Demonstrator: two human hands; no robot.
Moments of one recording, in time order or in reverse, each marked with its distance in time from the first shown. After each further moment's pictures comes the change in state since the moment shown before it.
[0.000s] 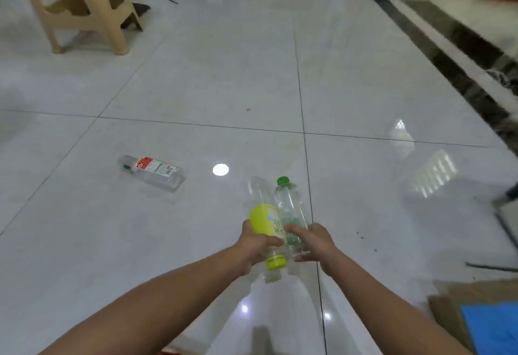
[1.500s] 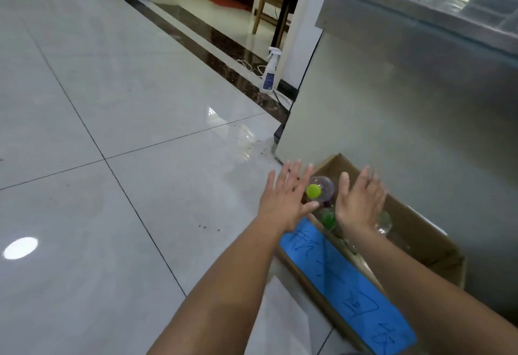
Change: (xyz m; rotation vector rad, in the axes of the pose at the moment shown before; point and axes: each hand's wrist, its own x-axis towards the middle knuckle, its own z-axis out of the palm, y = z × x) left_hand -0.106 0.013 0.295 1.537 -0.534 1.460; right_hand -0.178 0.056 -0.263 -0.540 1.457 0.118
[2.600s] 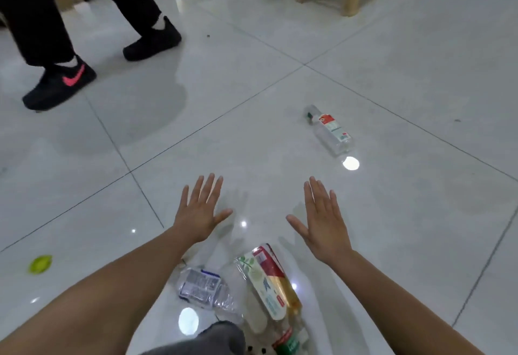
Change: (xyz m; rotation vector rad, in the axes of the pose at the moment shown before) left_hand -0.603 -0.063 0.055 -0.005 0.064 -1.895; right_hand -0.430 -0.213 0.121 0.293 -0.842 -2.136
